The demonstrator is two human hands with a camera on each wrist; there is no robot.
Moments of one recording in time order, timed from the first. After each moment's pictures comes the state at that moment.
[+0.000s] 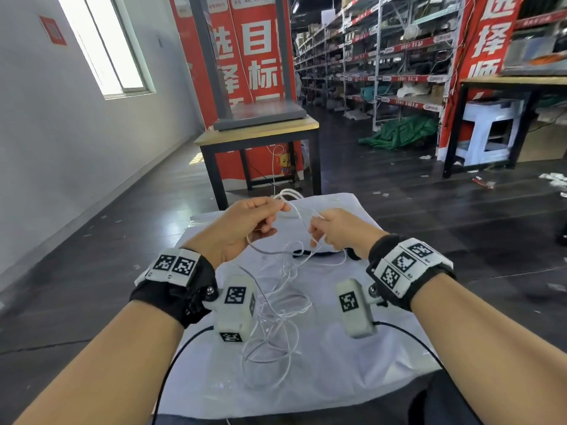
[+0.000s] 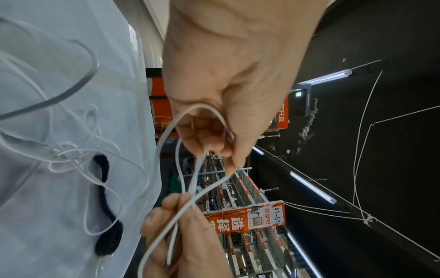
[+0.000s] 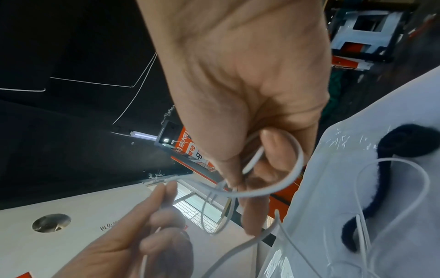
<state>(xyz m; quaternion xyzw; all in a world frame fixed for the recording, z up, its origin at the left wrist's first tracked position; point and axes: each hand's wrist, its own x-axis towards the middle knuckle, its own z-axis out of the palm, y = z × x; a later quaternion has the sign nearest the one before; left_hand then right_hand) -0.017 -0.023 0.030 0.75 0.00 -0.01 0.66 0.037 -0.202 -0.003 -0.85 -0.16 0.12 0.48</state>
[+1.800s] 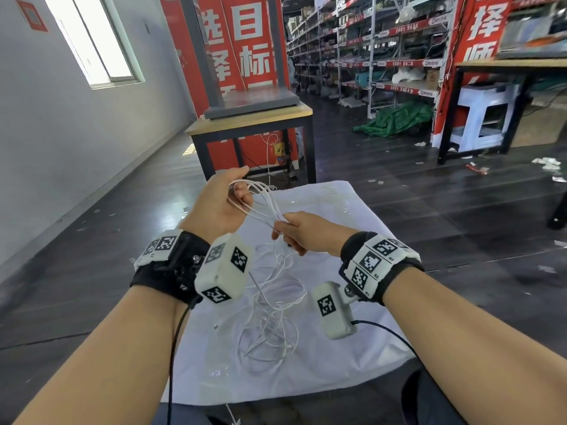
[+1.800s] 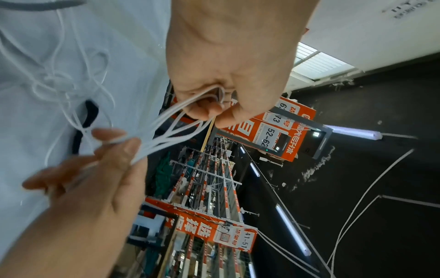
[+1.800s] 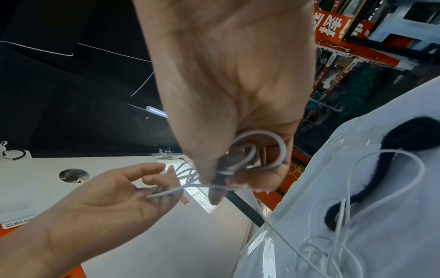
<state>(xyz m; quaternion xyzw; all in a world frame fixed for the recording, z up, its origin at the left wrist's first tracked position) -0.002 -0.017 0.041 0.48 0.13 0.07 0.86 0.024 -0.173 -0.018 -0.83 -0.29 0.17 0.44</state>
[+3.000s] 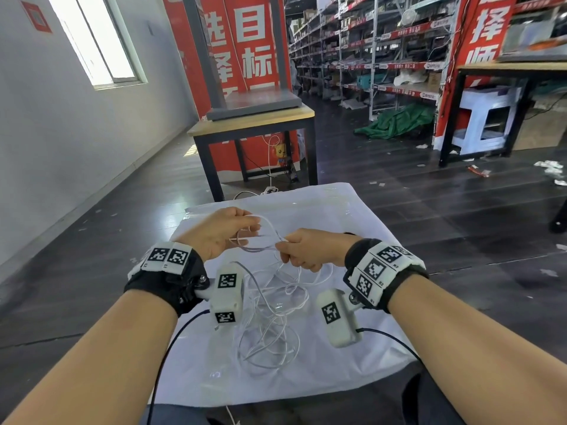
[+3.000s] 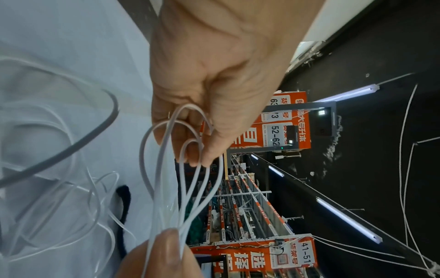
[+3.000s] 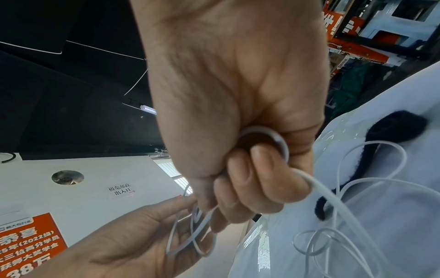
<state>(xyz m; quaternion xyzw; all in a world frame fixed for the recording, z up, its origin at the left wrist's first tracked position) -0.001 0.006 0.000 0.79 0.16 -0.01 0.59 0.016 -0.175 -0.022 -0.84 -0.25 0.29 0.39</state>
